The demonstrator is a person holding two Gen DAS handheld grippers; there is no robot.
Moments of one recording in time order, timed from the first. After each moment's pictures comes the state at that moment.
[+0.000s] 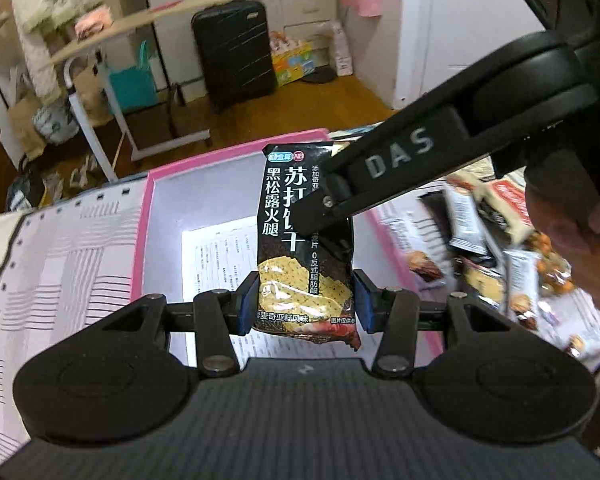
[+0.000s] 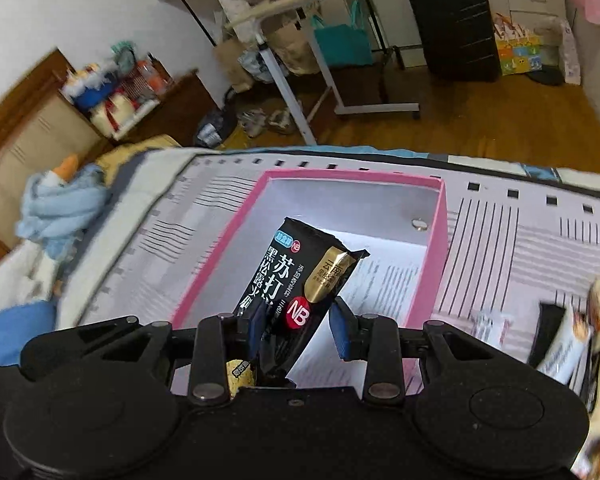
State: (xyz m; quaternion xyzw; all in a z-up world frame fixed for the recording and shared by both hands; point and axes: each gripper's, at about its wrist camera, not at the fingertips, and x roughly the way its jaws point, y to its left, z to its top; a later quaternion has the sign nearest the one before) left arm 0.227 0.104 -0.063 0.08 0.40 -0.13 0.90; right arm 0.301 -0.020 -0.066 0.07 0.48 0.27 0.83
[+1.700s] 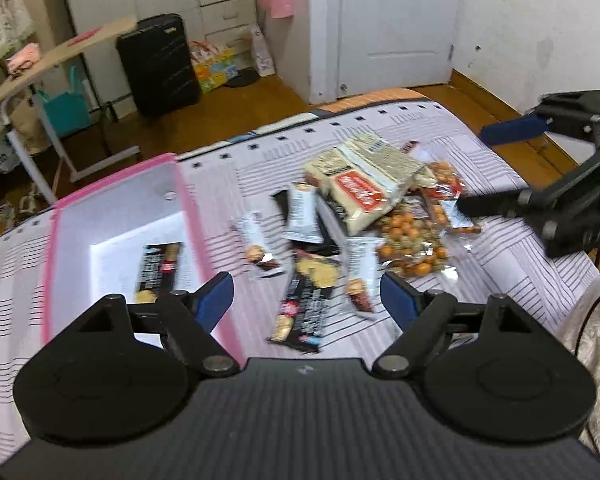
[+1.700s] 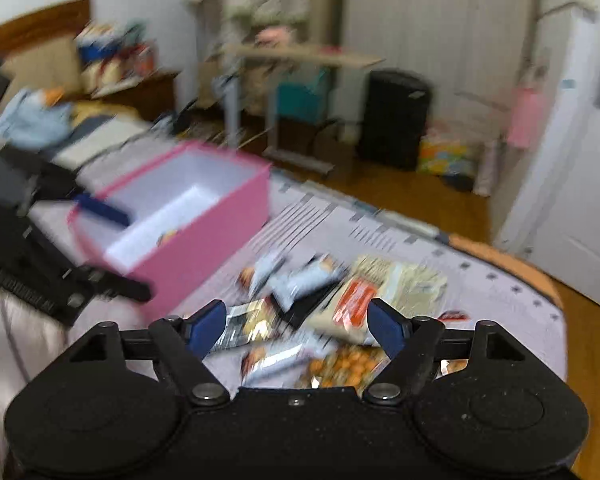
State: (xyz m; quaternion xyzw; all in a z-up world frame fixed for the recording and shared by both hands) left arm 0.133 -0.025 -0.011 0.11 0.41 -0.22 0.88; right arm 0.131 -0.234 -0.011 -0.14 0.38 0.26 0.88
